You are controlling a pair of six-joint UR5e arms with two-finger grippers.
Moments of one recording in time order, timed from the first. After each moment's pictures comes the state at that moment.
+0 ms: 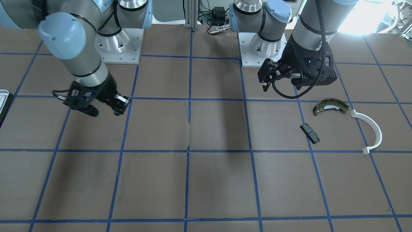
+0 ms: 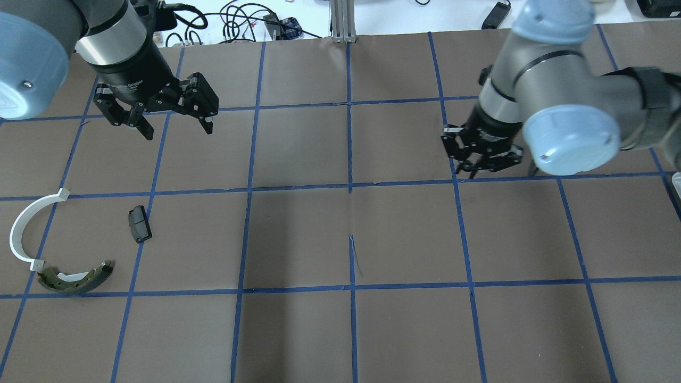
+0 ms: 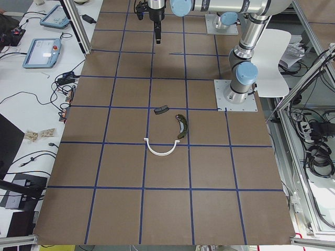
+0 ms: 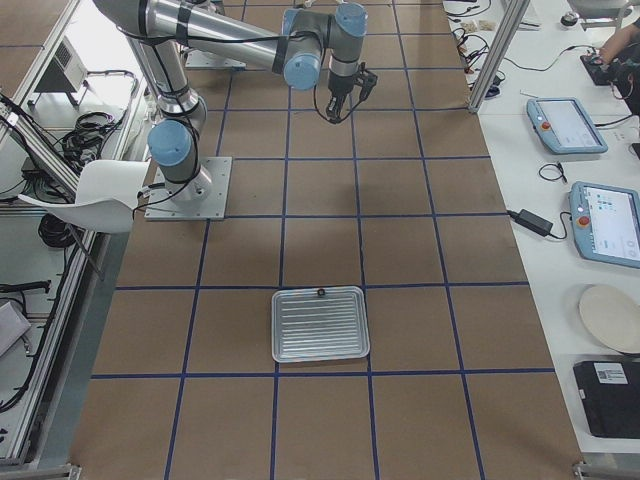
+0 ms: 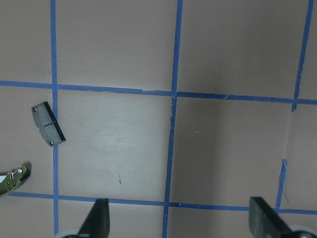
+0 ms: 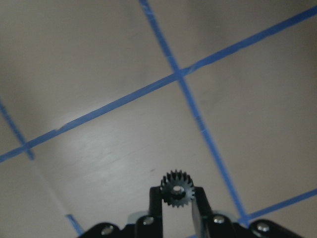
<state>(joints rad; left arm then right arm) -1.56 -1.60 -1.55 -1.59 1.58 -0.06 1.65 -1.45 1.83 -1.94 -1.48 0.52</state>
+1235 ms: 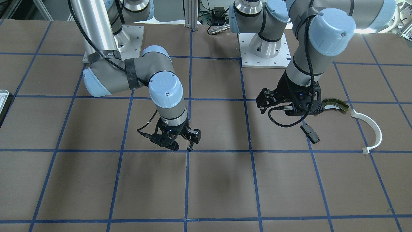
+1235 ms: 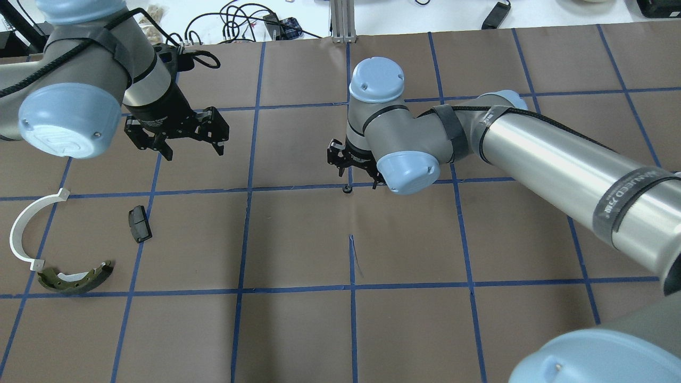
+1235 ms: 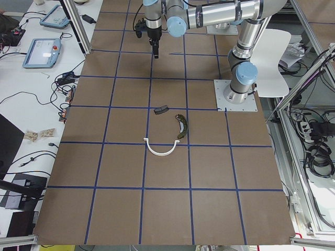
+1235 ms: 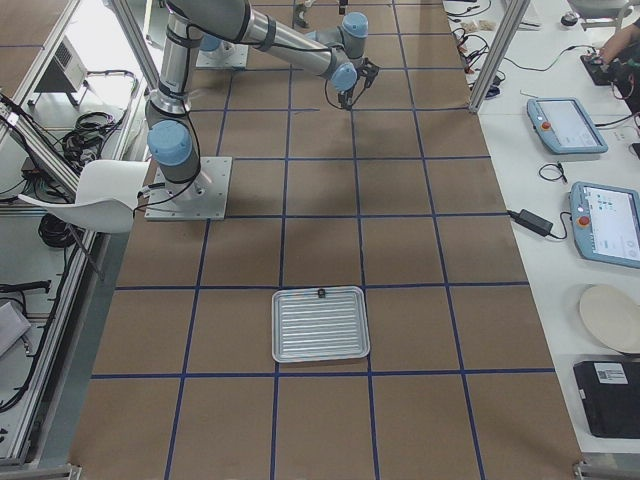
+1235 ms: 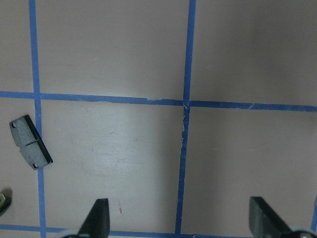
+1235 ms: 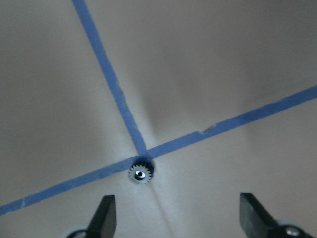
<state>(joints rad) -1.53 -1.66 -1.71 -1.37 1.57 -0.03 1.88 -1.15 1.71 -2.15 -1.48 0.68</state>
